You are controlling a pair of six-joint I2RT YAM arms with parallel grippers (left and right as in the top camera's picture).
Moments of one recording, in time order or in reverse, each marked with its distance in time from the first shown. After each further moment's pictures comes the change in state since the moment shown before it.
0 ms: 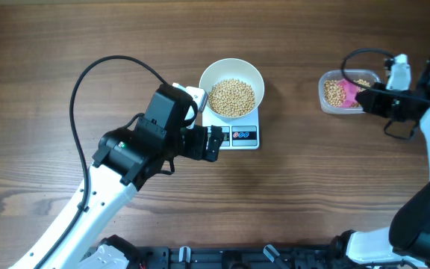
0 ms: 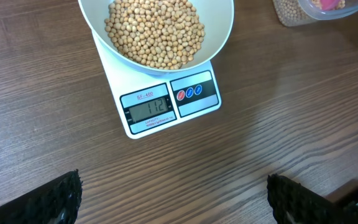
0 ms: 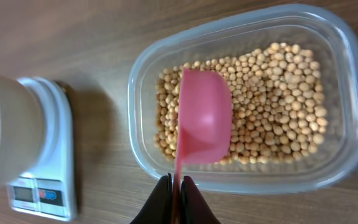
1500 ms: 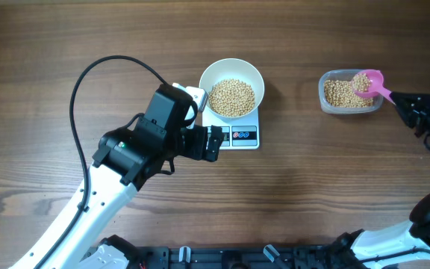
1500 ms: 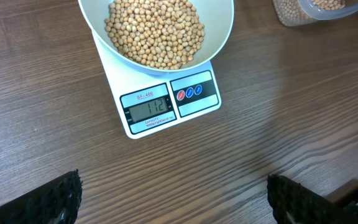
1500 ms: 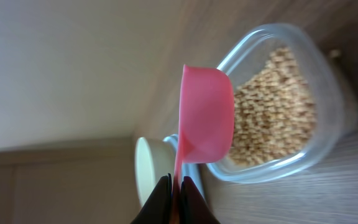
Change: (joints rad) left arm 0.000 0.000 0.000 0.000 0.000 0.000; right arm -0.348 0.127 0.000 0.005 -0.630 0.262
